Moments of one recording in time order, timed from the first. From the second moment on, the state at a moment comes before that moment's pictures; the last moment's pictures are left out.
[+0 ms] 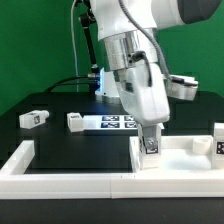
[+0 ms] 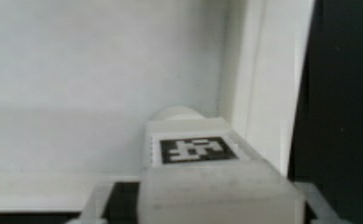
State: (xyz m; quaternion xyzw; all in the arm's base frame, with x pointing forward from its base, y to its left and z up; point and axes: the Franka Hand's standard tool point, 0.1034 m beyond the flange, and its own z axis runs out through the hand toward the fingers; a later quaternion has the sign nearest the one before) arm 0.623 0.002 0.064 -0.71 0.69 0.00 0.13
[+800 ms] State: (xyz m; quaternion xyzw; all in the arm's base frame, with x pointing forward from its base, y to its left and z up) arm 0.626 0.015 0.071 -0.86 0.50 -0.02 0.12
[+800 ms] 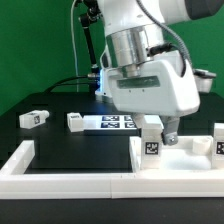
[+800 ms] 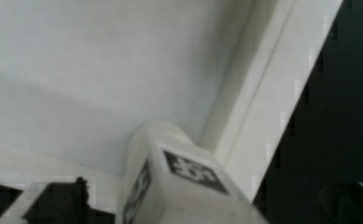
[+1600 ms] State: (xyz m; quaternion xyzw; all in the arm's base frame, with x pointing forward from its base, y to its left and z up) arm 0.625 0.008 0.068 -0.98 0.17 -0.04 0.08
